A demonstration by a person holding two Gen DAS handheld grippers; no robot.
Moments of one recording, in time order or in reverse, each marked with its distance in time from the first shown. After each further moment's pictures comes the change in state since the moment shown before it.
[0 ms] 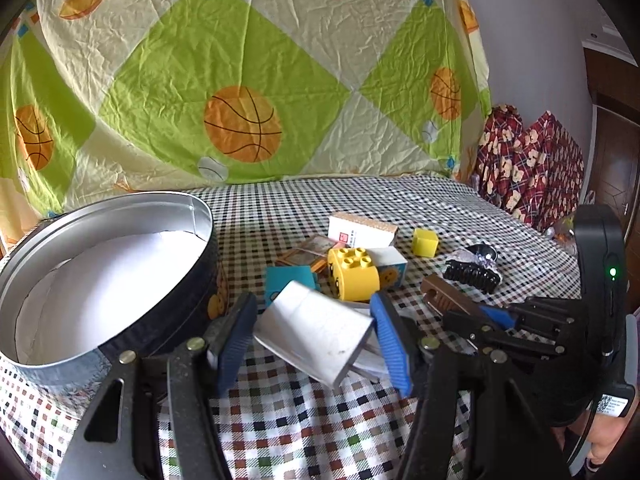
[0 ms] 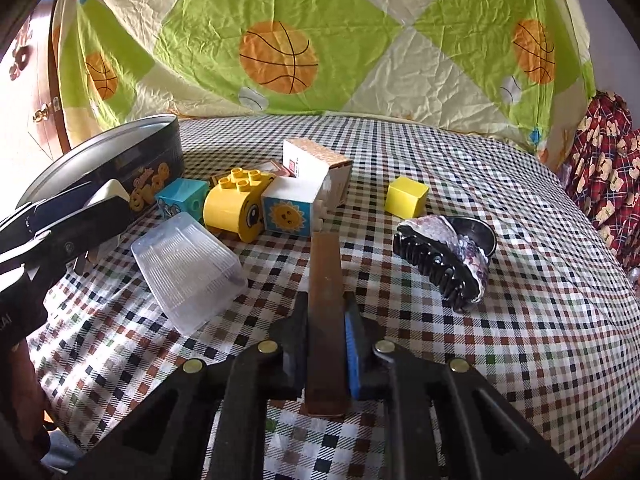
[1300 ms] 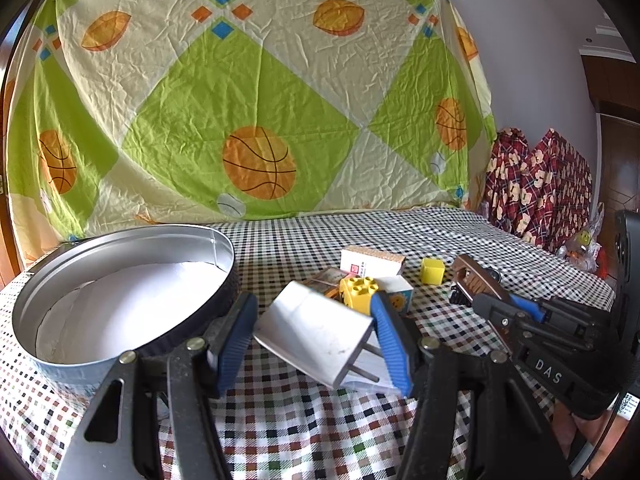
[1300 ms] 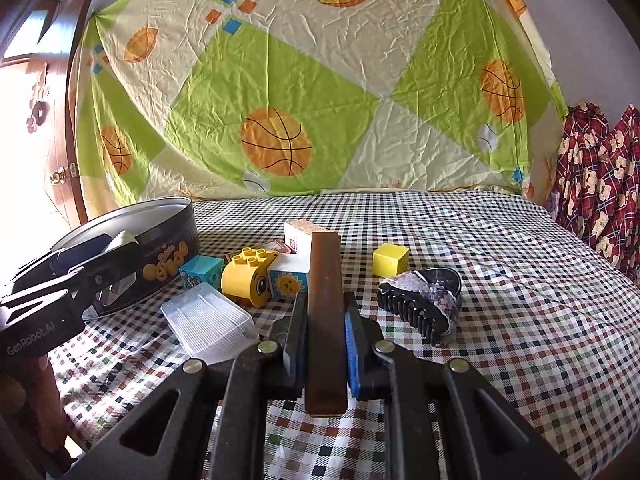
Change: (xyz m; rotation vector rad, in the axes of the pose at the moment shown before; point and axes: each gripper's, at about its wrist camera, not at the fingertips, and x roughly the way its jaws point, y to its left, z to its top) left arm -0.021 -0.004 -0.004 0.016 -0.142 0.066; right arm -0.032 -0.013 -0.011 0.087 -0.288 0.042
